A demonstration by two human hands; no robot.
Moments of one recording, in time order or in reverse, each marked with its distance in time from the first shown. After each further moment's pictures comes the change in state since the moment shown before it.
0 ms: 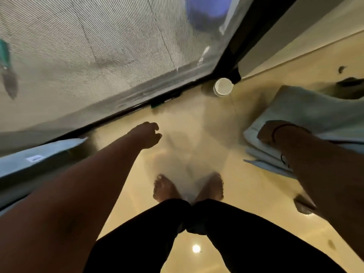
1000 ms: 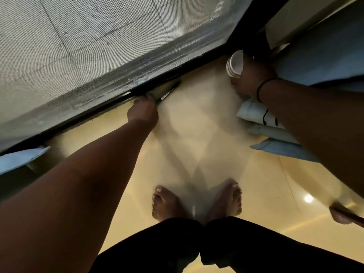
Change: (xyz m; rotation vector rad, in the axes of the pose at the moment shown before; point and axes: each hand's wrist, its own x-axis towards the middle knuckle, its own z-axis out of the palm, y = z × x) left_hand 0.162 -0.013 0.054 0.055 0.359 -0.059; right_hand 0.175 -0.117 -0.023 0.406 0.595 -0.299
